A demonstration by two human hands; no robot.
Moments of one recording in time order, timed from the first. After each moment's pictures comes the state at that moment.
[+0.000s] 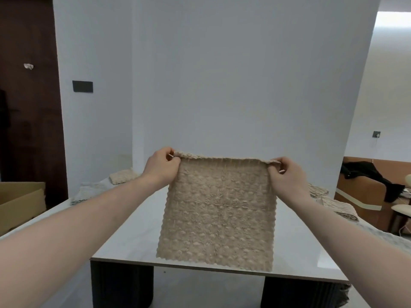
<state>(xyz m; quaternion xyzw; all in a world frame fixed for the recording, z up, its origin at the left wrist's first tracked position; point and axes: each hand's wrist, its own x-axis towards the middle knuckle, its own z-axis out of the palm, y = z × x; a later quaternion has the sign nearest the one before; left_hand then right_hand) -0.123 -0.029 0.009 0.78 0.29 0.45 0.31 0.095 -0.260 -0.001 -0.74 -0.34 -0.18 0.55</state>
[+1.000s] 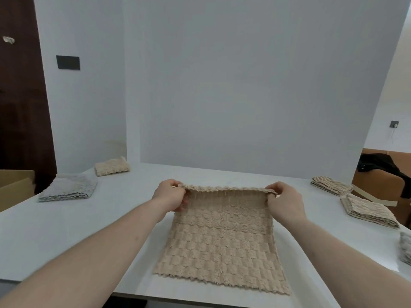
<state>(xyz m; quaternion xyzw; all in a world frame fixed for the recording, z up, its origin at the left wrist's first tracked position) -0.016 0.054 -0.114 0.69 0.38 0.30 0.54 0.192 -0.164 -0.113 -0.83 -0.27 -0.09 0.48</state>
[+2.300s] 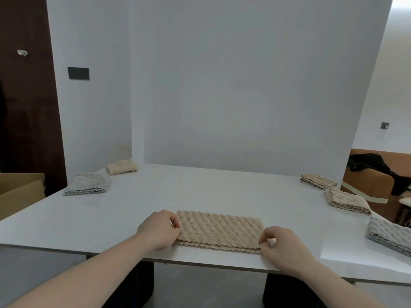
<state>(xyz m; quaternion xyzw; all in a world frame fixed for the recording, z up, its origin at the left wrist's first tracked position) -0.116 -0.022 -0.158 0.88 0.39 0.16 0.21 0.107 -0.279 -0.171 -0.87 -0.42 -0.01 0.25</state>
